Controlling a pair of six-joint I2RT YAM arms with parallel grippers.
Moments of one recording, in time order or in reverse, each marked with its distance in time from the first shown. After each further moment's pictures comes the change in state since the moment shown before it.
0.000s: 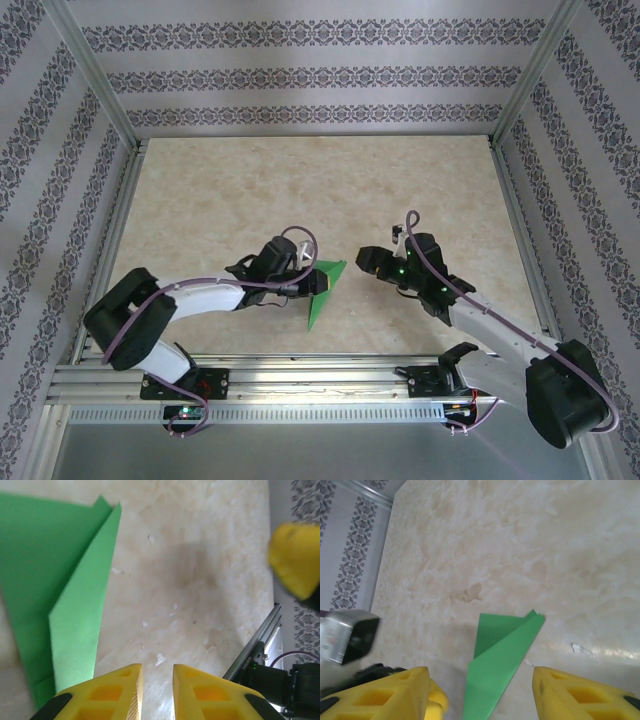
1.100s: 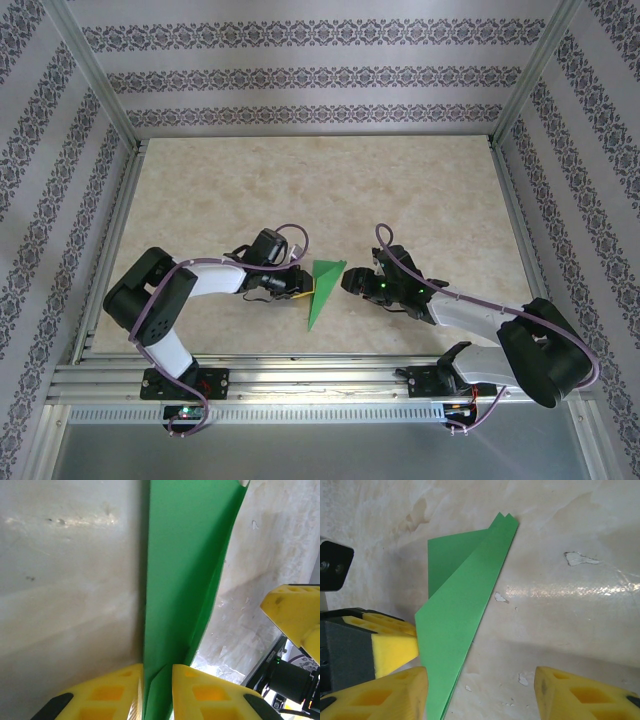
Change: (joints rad) left arm 0.144 0.184 0.052 -0.148 0.189 0.060; right arm 0.141 0.237 -0.010 0.029 0.011 0.109
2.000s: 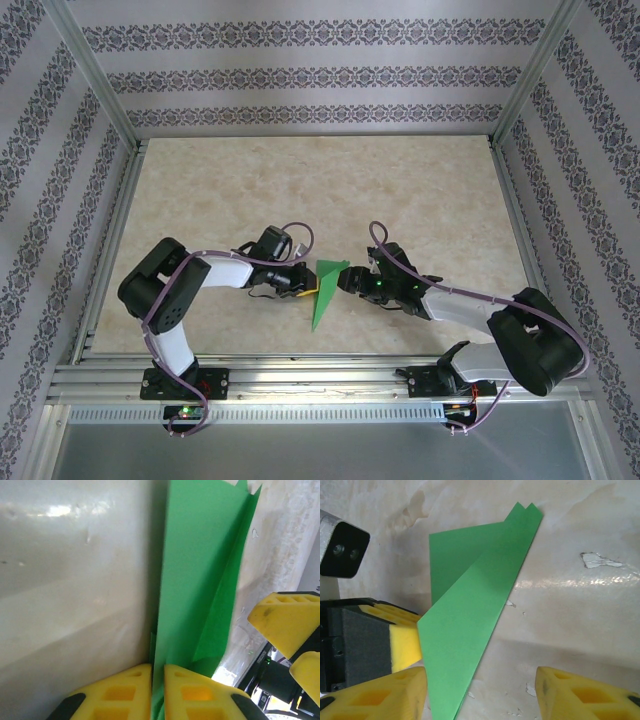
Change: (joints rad) left arm 0.006 0.103 0.050 0.058 0.069 -0.024; right arm 0.007 0.070 0.035 0.013 -0.023 0.000
